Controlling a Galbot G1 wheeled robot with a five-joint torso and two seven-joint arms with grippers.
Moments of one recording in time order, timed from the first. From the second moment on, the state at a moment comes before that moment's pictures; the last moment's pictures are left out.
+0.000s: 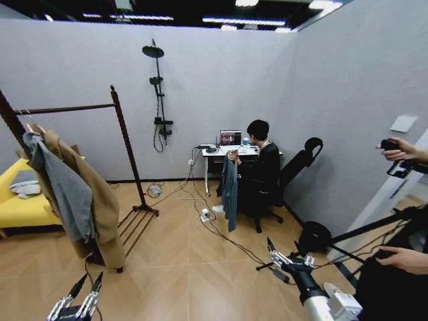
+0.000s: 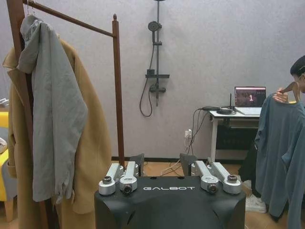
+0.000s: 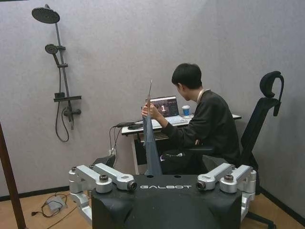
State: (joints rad) left arm 2.02 -1.40 -0.95 -2.42 -0.44 0.00 0.09; right arm -1.75 1.29 0.66 2.41 0.42 -0.10 0.23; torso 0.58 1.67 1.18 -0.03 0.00
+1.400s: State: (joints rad) left arm 2.02 -1.40 -0.95 -2.42 -0.44 0.00 0.09; right arm -1.76 1.29 0.67 2.41 0.42 -0.07 0.19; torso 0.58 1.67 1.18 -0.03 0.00
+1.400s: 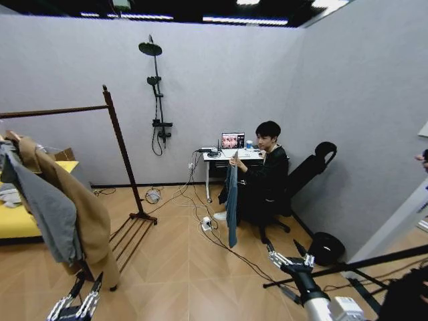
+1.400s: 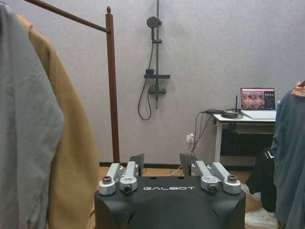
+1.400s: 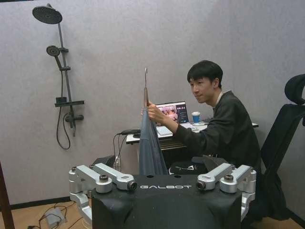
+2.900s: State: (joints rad) left arm 2.02 -1.40 -0.95 -2.42 -0.44 0.00 0.09; right arm -1.34 0.95 0.76 2.32 0.74 -0.31 0.28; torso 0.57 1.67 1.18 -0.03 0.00
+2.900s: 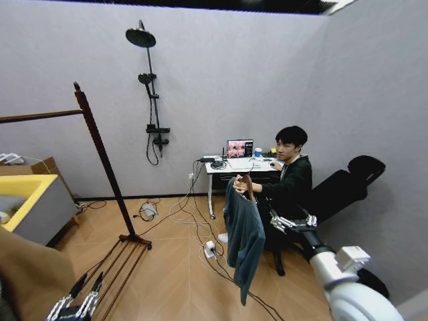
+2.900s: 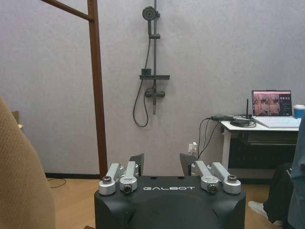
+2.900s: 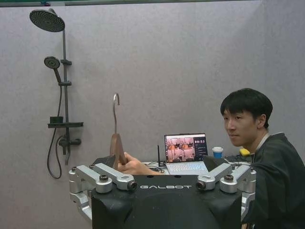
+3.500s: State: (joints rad) left arm 2.02 -1.40 -0.95 -2.42 -0.44 0.00 0.09; right arm -1.02 0.89 0.55 2.13 0.80 -0.30 0.22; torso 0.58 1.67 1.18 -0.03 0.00
